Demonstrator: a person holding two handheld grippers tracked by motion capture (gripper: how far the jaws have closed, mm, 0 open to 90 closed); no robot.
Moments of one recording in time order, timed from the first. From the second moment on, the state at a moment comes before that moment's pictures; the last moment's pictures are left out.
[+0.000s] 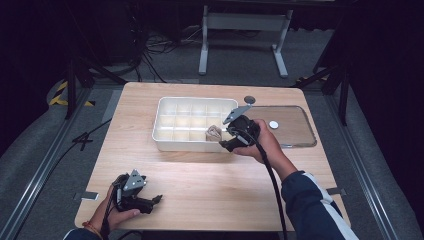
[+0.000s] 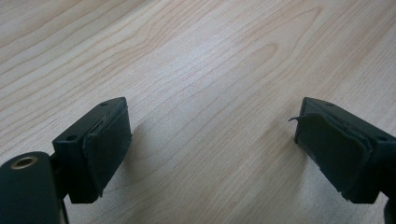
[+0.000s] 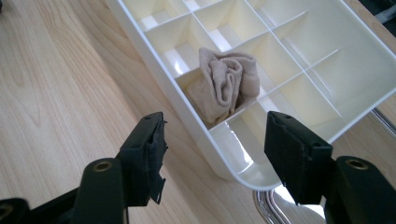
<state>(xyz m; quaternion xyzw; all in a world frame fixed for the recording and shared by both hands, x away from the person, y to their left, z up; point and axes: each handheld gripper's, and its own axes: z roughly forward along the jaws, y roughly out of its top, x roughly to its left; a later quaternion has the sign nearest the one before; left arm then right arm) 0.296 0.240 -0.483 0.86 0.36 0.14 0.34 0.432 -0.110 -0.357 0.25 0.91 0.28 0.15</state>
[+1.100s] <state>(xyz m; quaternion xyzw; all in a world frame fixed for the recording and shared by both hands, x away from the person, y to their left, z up) 0.296 0.240 -0.483 0.86 0.36 0.14 0.34 0.385 -0.174 -0.369 0.23 0.92 0.25 0.19</state>
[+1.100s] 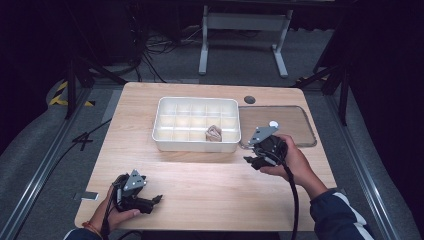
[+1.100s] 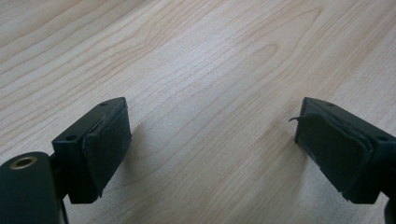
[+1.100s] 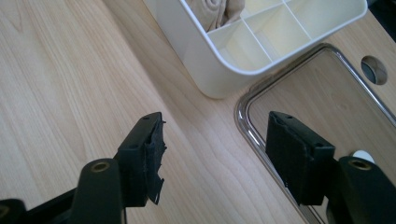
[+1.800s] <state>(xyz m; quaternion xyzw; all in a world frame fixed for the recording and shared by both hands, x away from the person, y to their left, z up) 0.296 0.239 -0.483 0.86 0.36 0.14 0.34 0.344 -0.228 -0.401 0.24 0.92 0.23 0.21</state>
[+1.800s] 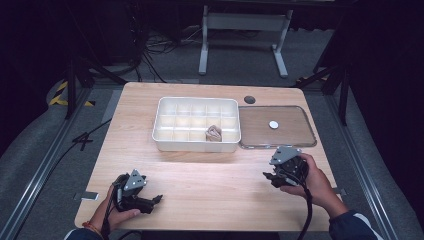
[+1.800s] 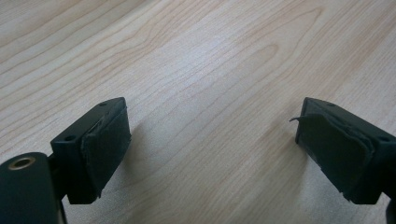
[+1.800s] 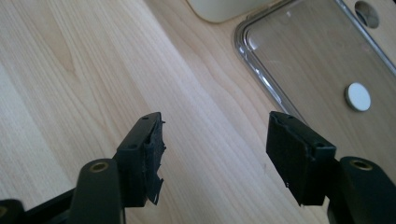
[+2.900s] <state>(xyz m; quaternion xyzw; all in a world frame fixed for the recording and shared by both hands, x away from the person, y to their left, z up) 0.296 0.239 -0.483 0.86 0.36 0.14 0.34 0.293 -0.327 -0.471 0.35 0.86 0.32 0.18</state>
